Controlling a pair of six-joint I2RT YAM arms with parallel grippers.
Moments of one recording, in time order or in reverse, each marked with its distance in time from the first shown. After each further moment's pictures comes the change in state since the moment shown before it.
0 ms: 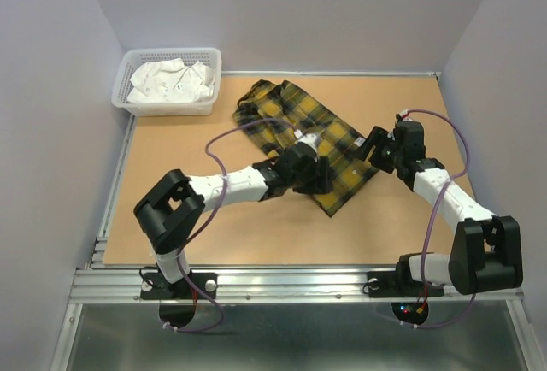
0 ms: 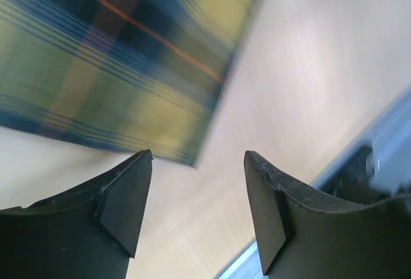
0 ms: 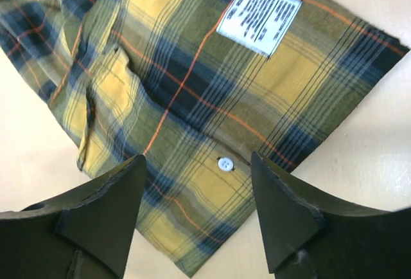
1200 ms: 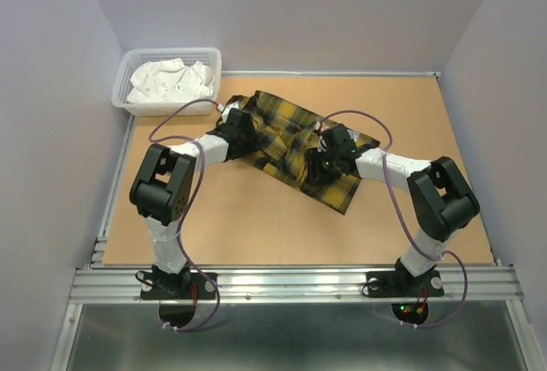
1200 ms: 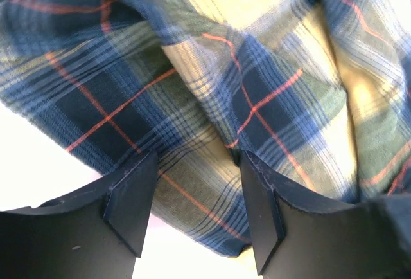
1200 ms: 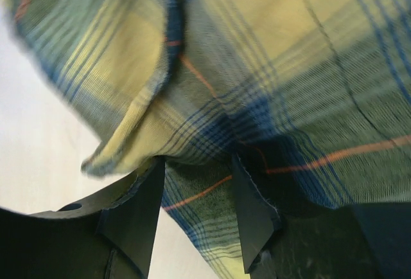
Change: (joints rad) left arm 0.557 0.163 0.090 -0.088 -0.188 0.104; right arm 0.422 0.432 0.245 -0.095 0.046 -0.209
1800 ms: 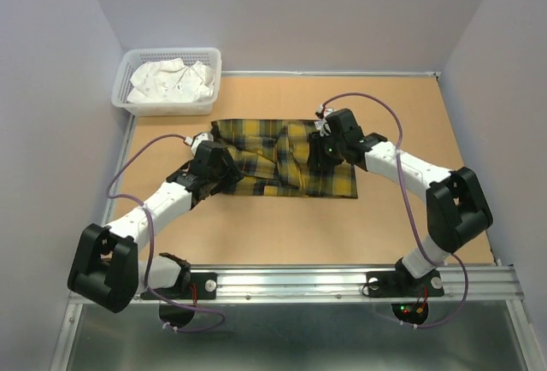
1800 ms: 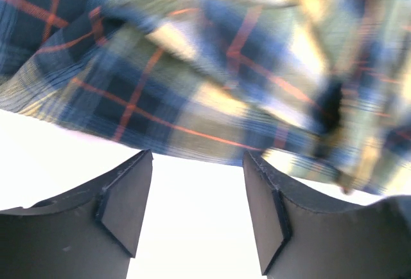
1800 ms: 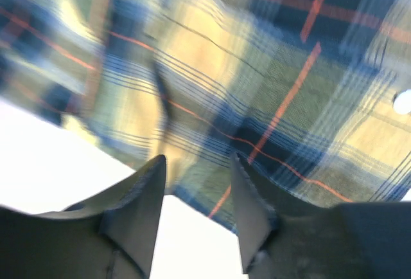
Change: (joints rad) left arm -0.006 -0.681 -0.530 -0.151 0.027 -0.180; right arm 0.000 -0.091 0.092 -0.089 -0.005 -0.054
